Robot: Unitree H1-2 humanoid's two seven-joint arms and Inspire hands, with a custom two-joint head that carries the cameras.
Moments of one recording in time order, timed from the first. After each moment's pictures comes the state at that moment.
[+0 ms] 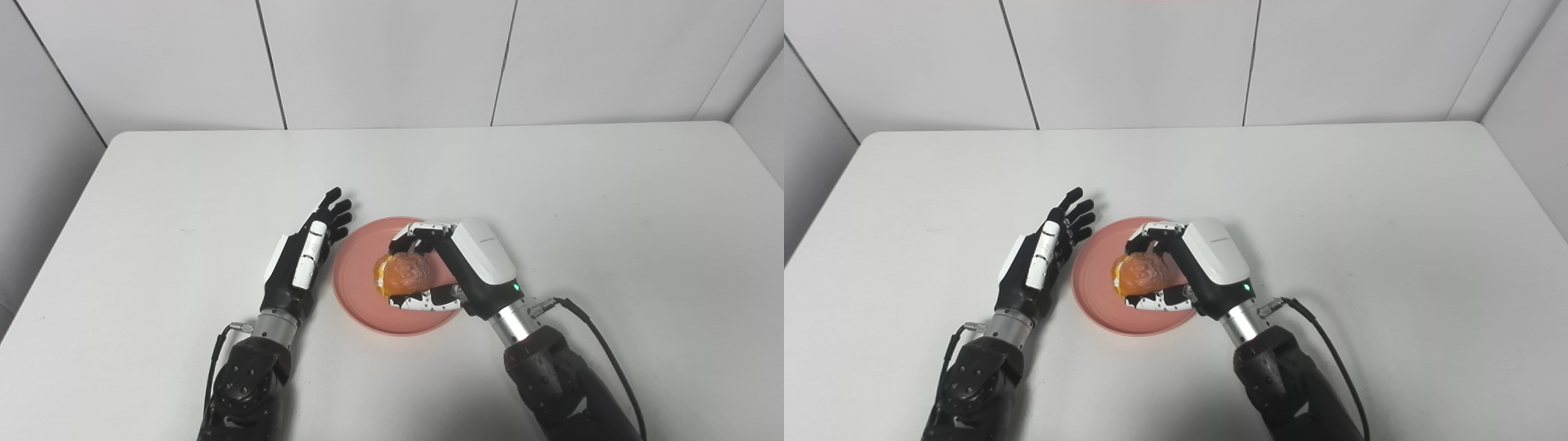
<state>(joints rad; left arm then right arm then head) -0.21 0.02 -0.05 0.02 -0.06 0.04 -0.13 -0.31 -0.10 0.32 0.06 -0.73 -0.26 -0.08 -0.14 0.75</state>
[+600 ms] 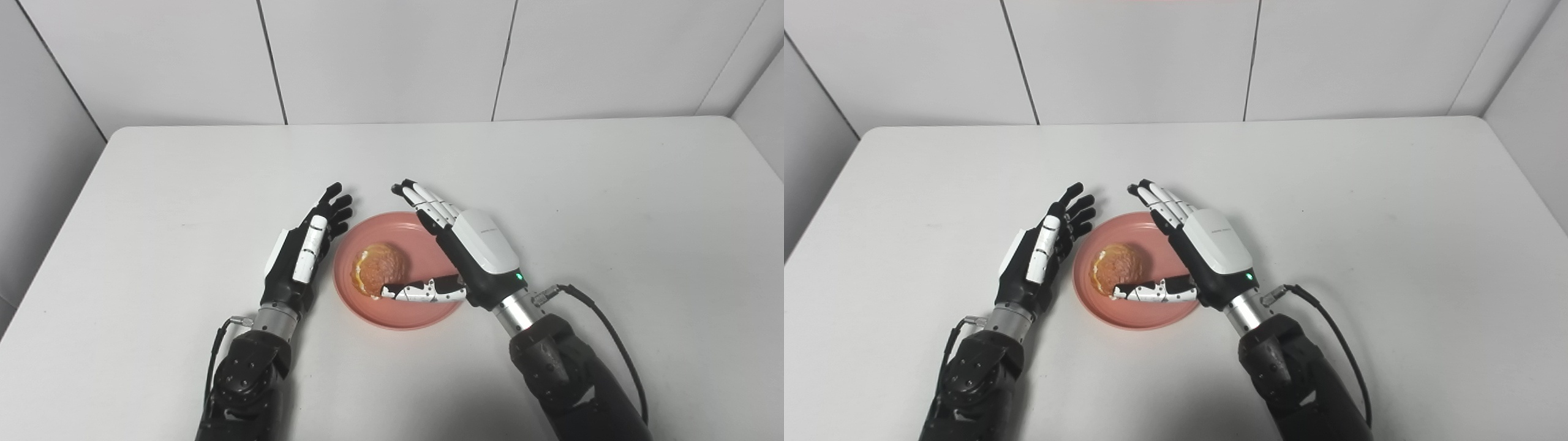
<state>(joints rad) -0.21 0.02 -0.05 0.01 -0.06 0.06 -0.13 -0.31 -0.12 0.31 0.01 -0.69 -0.19 0.06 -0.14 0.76</state>
